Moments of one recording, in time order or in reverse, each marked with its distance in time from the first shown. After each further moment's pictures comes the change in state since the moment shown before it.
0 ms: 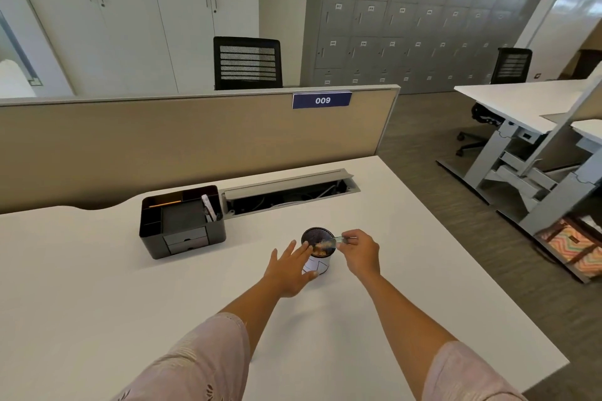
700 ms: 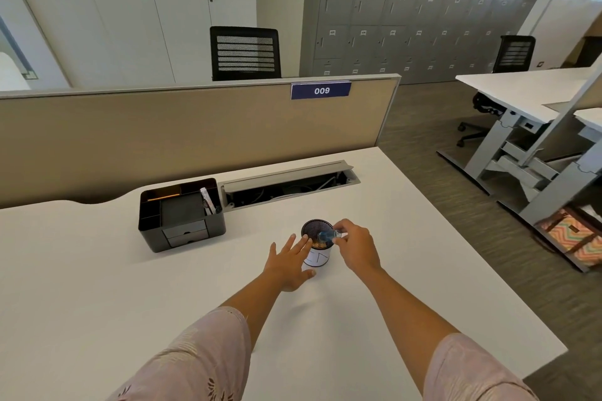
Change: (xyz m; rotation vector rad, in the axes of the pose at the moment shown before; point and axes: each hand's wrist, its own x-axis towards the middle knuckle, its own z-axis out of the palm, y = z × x) left_hand 0.000 0.000 0.002 0.107 -0.048 -0.005; right_hand -0.005 -0.004 0.001 -0.423 -0.110 -0.237
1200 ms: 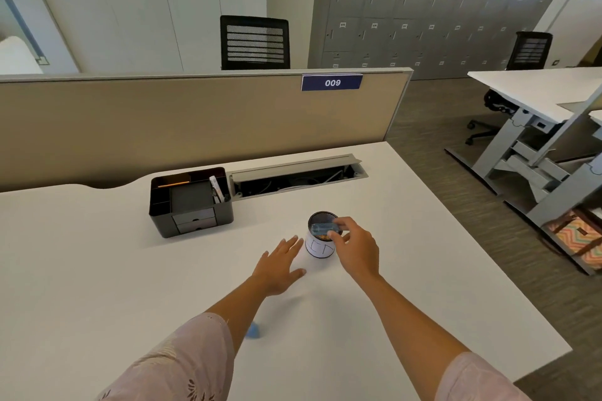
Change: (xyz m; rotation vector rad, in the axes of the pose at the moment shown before) left_hand -0.030 -0.029 0.029 -0.292 0.105 -0.019; right_hand -0.032 -0.017 0.010 0.084 0.109 -0.044
